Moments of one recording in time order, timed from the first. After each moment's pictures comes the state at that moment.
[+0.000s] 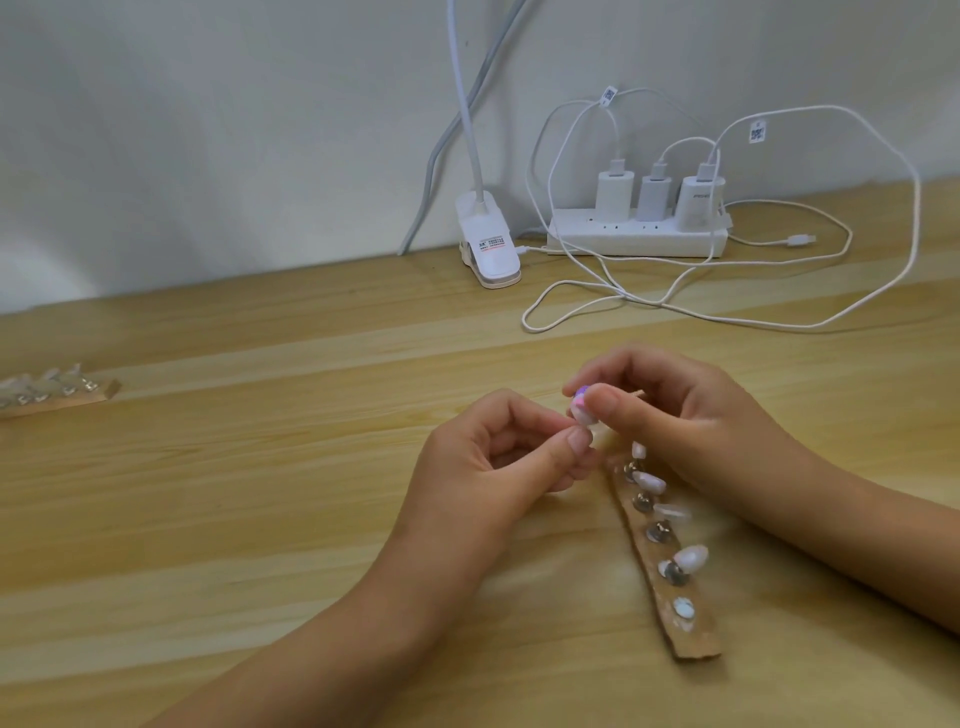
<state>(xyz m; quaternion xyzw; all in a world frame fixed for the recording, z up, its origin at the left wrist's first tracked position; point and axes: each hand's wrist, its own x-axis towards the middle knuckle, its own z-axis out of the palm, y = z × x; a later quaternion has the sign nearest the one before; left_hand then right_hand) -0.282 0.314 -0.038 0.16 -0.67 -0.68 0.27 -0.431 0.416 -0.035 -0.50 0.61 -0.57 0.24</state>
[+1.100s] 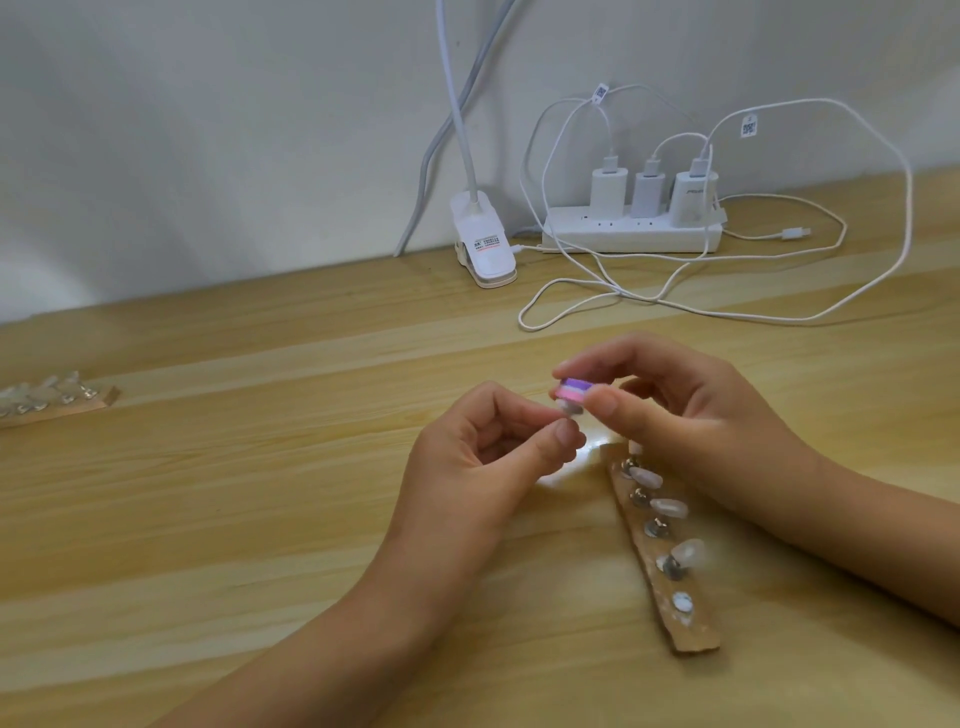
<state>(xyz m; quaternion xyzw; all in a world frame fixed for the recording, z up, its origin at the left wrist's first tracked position) -0.280 0.310 -0.042 0.16 -0.69 -0.65 0.29 -0.427 0.419 -0.032 -0.52 0.60 -0.57 0.20</state>
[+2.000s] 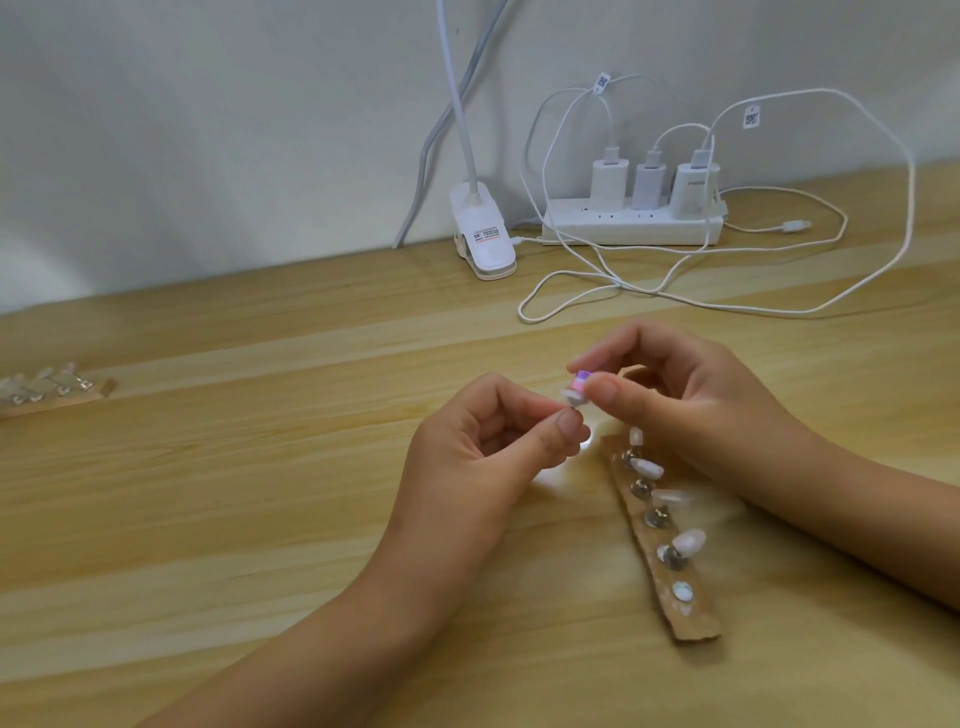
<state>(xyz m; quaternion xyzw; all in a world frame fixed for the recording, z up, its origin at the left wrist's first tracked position) -0.279 0.310 -0.043 0.15 -0.69 -0.64 0.30 -0.435 0.415 -0.036 -0.51 0.59 -0.59 0.22</state>
